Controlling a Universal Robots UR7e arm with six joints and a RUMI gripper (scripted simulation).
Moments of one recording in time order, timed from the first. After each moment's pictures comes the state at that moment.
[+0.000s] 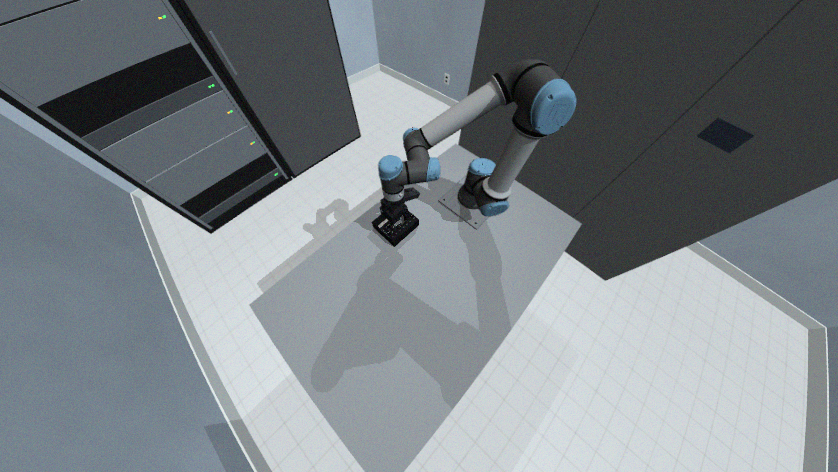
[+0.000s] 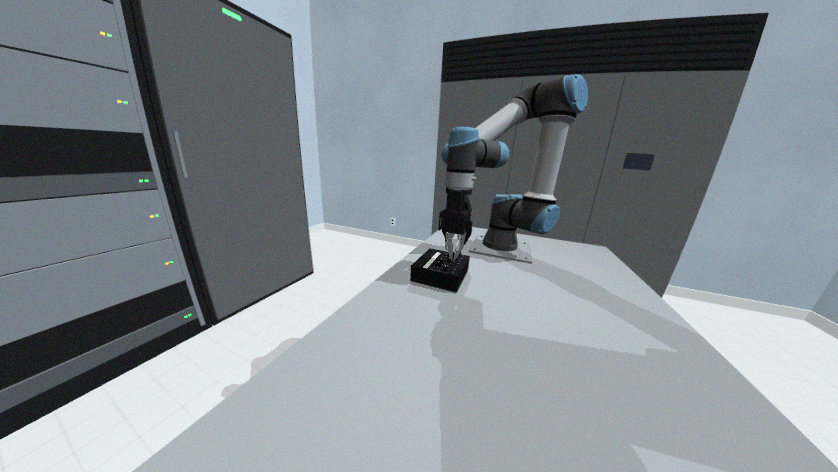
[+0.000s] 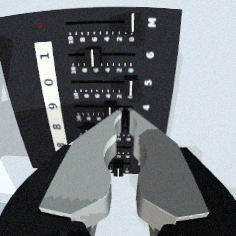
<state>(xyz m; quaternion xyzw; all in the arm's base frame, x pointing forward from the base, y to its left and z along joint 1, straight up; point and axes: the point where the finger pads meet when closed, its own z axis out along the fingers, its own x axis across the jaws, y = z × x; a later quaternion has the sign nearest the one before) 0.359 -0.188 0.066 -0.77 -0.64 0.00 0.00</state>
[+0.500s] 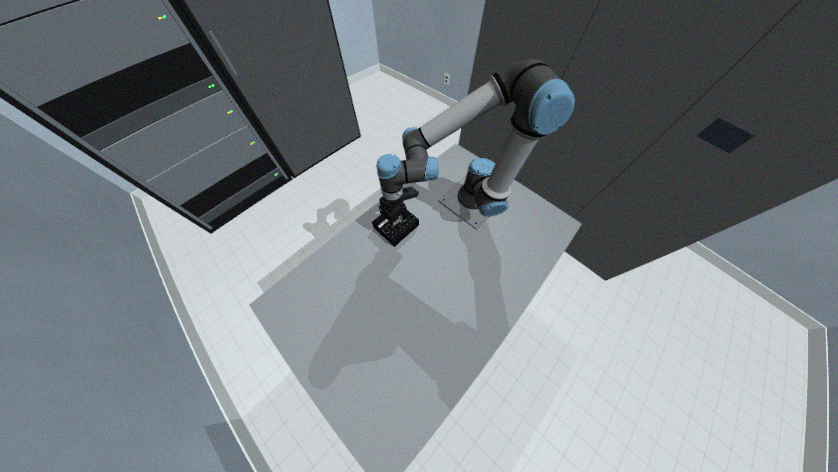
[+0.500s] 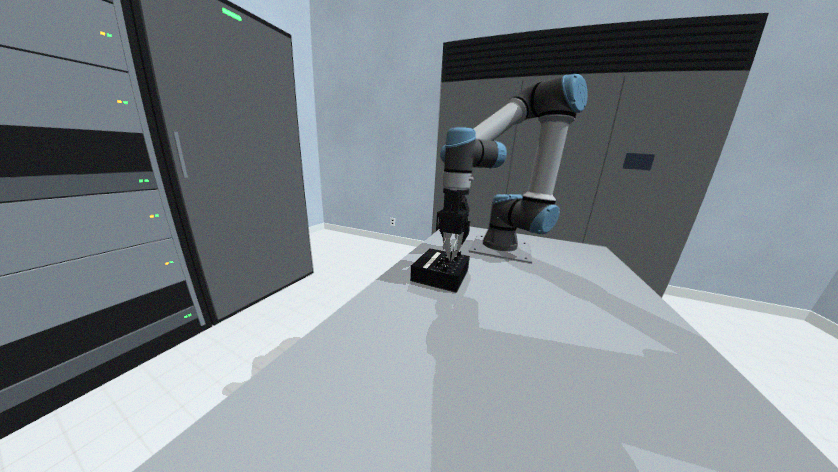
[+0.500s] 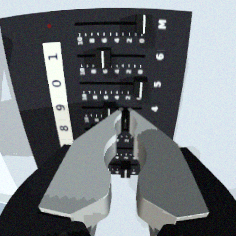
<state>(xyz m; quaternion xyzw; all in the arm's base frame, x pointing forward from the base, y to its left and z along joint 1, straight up) 0.357 -0.195 0.066 -0.77 -0.64 0.00 0.00</state>
